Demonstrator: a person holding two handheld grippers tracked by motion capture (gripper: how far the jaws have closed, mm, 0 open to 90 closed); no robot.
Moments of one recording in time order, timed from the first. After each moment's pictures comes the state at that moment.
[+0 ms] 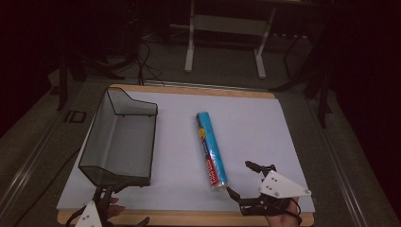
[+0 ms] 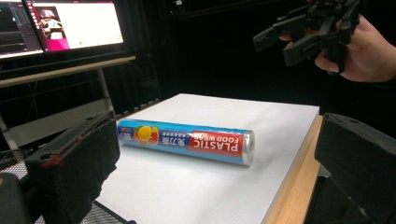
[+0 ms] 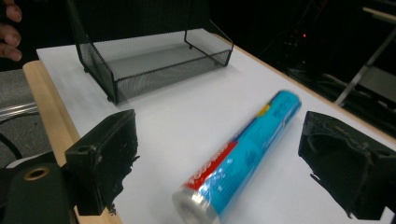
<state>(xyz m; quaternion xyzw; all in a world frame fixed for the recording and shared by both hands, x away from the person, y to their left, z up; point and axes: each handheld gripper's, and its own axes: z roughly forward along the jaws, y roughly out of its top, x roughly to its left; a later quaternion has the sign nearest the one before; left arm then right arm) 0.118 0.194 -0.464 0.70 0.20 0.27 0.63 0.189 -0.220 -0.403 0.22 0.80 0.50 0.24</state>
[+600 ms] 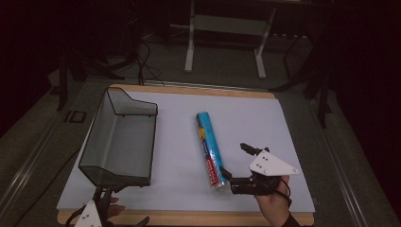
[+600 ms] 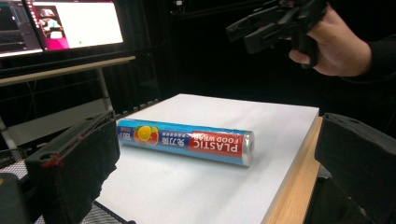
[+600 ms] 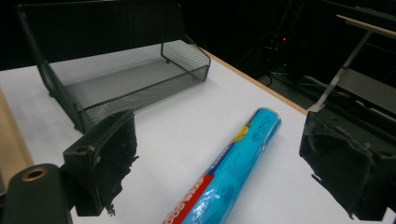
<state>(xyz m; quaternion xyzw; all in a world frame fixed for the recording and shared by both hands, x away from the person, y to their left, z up) 0.118 0.194 -0.464 0.70 0.20 0.27 0.63 0.225 -0.197 -0.387 0.25 0.79 0.50 0.26</state>
